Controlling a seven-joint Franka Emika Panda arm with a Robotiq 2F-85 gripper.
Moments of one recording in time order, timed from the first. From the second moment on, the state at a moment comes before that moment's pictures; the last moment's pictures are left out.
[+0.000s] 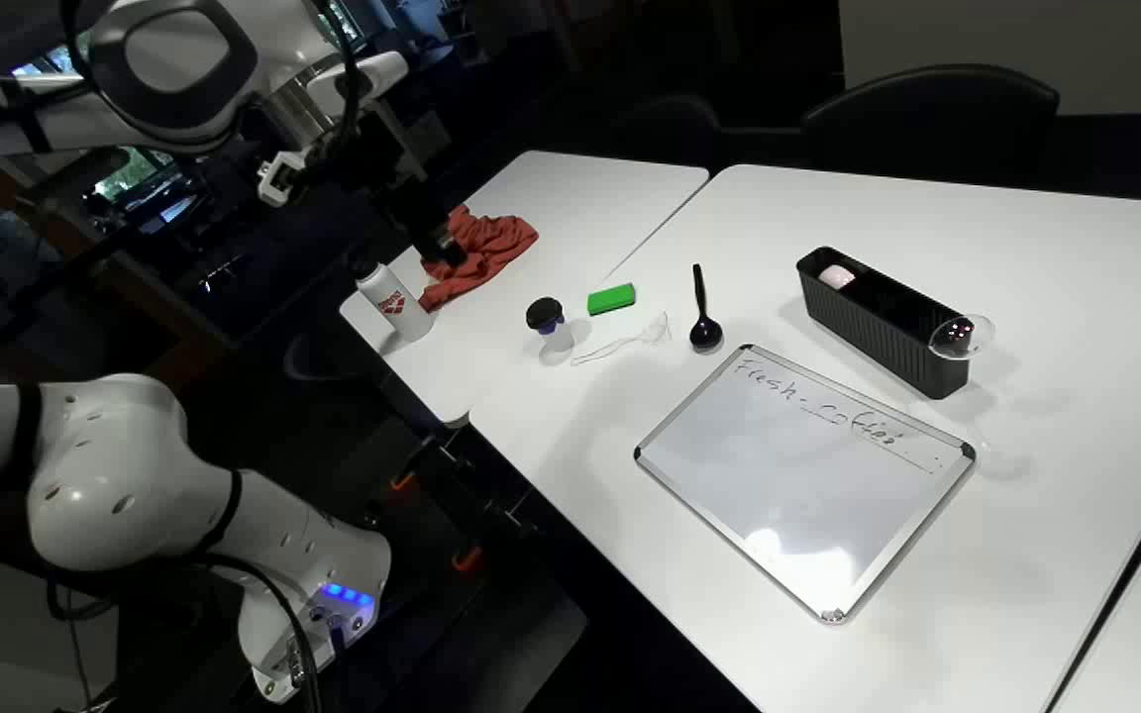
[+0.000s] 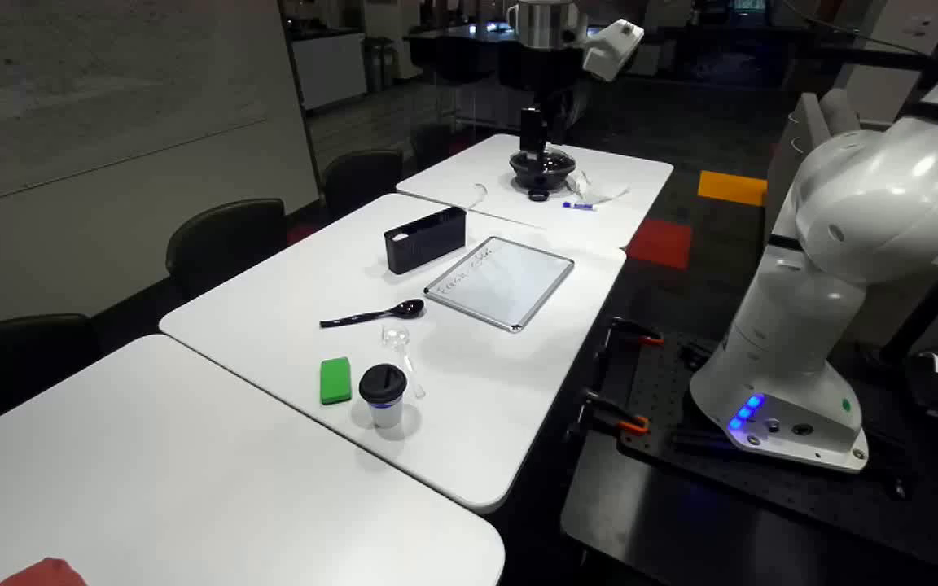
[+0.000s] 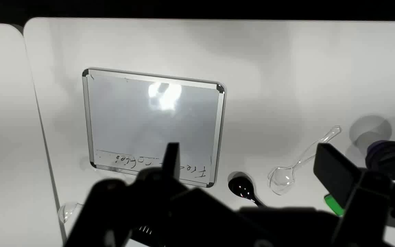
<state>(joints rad) -0.10 -0.55 -0.01 -2.56 -0.22 2.02 0.03</state>
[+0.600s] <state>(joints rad) -0.10 -0.55 -0.01 -2.56 -0.22 2.02 0.03</state>
